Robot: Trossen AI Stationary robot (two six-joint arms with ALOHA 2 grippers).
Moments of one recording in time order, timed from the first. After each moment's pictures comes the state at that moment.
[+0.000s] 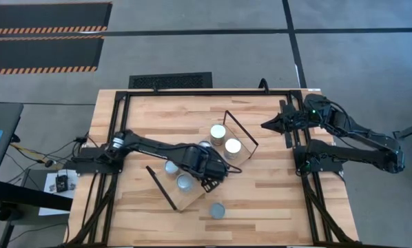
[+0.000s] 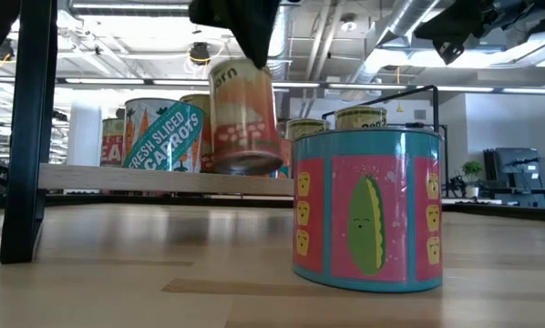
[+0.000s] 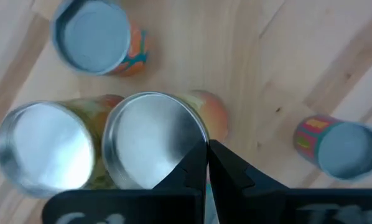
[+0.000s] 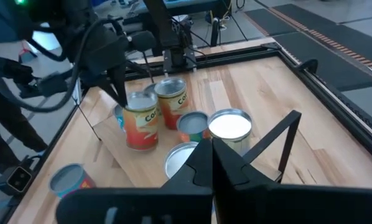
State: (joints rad) left arm -0.26 2.15 2.19 -1.48 -0.19 -0.88; right arm -0.45 0.58 0.70 -0.42 -0.43 0.02
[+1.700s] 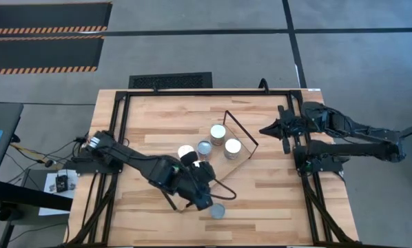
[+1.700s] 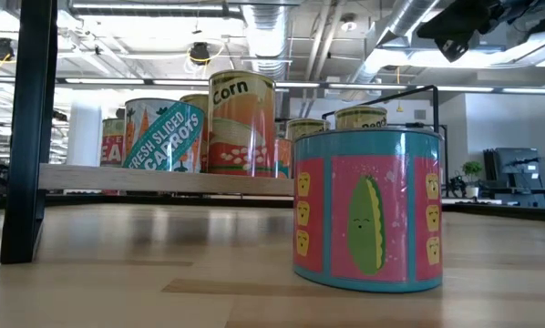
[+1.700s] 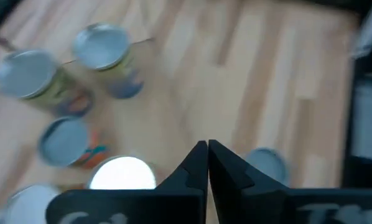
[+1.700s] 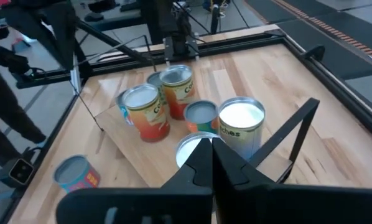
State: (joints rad) left arm -0.44 1.92 2.01 -1.10 -0.47 -0.66; right arm -0.24 0.59 0.70 -0.44 -0.22 0.09
